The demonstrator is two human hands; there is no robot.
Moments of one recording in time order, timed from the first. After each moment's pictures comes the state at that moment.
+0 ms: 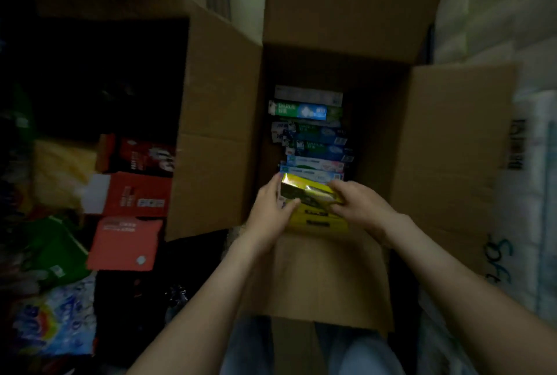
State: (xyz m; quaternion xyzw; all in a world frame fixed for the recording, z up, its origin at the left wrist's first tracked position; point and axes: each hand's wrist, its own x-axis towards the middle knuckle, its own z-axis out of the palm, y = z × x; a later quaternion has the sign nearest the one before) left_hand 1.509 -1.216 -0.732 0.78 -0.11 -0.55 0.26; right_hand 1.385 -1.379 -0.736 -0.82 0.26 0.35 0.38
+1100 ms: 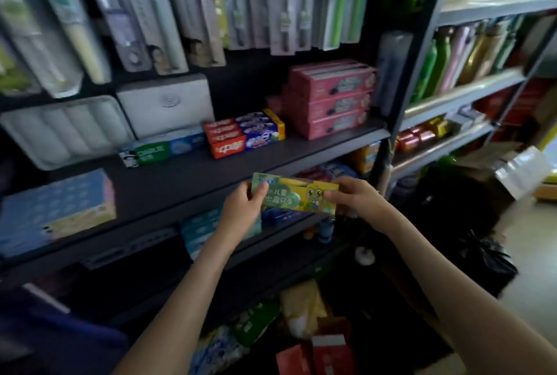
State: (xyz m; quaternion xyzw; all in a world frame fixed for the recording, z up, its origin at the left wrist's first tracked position) left_hand 1.681 -0.753 -0.150 0.86 0.17 0.09 0.48; right_hand 1.761 -0.981 -0.141 -0.81 -0.16 0.17 0.54
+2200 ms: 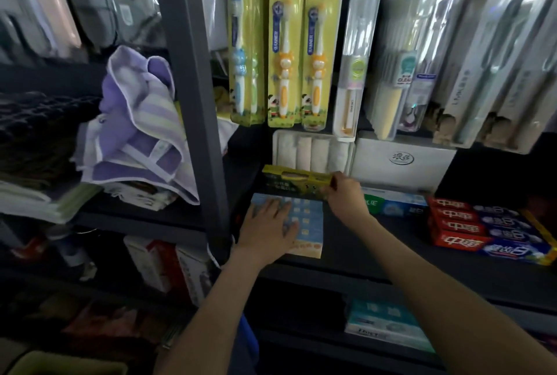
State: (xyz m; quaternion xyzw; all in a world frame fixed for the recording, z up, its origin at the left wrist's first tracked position) left_hand 1.558 -0.479 -0.135 0.94 0.34 0.05 0.07; right_hand 1.734 -0.542 -0.099 -0.81 -0.45 0.05 0.36
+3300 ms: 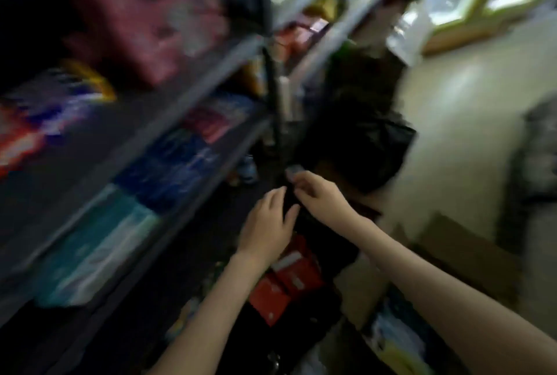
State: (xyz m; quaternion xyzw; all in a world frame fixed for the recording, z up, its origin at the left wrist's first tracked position) left_hand 1.719 -0.943 -0.284 0.96 -0.16 -0.12 0.22; right_hand 1.729 -1.091 -0.278 -0.88 0.01 0.06 0.47
